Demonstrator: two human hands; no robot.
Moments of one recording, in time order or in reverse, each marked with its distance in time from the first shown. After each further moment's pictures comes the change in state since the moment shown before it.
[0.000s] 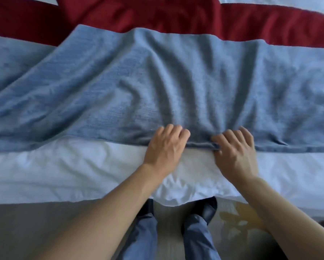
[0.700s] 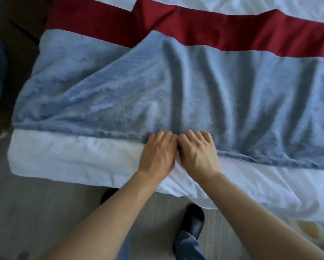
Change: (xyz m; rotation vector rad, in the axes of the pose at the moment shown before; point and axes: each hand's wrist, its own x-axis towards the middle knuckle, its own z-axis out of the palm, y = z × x) left_hand -0.102 -0.107 -0.031 0.008 0.025 -0.262; right_hand 0.040 -0.207 0.017 0.255 0.003 -0.213
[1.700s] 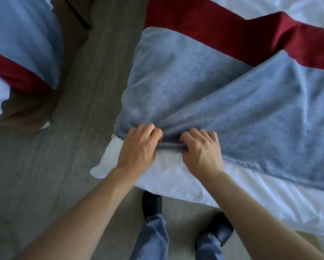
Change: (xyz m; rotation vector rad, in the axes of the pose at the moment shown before) left_hand -0.090 -0.359 -0.059 -0.093 0.049 -0.074; right_hand 0.135 -0.279 0.104 0.019 -0.130 0.002
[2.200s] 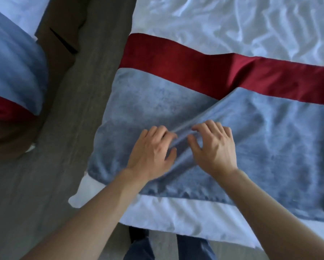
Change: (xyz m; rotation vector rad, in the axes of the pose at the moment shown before) left_hand 0.107 0.070 -0.014 -0.109 0.000 0.093; right_hand 0.063 0.097 -0.062 0.017 0.154 0.077
